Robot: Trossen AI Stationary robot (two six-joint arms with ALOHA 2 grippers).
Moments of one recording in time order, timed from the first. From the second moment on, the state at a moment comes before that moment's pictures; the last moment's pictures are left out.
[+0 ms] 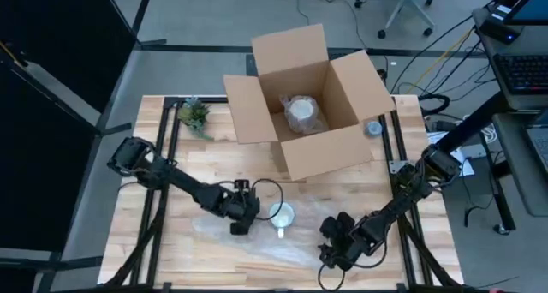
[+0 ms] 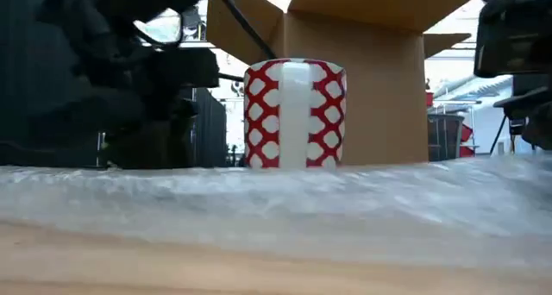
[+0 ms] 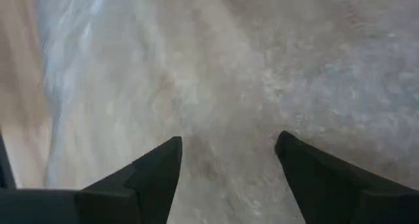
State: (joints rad) left arm -0.34 1.78 0.95 -0.40 -0.30 -0.19; right arm 0.77 1.79 0.92 -0.30 0.36 1.30
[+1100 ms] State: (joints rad) left arm -0.45 1.69 0.99 -0.48 -0.41 -0.42; right arm 0.69 1.62 0.92 -0.37 0.22 1.00
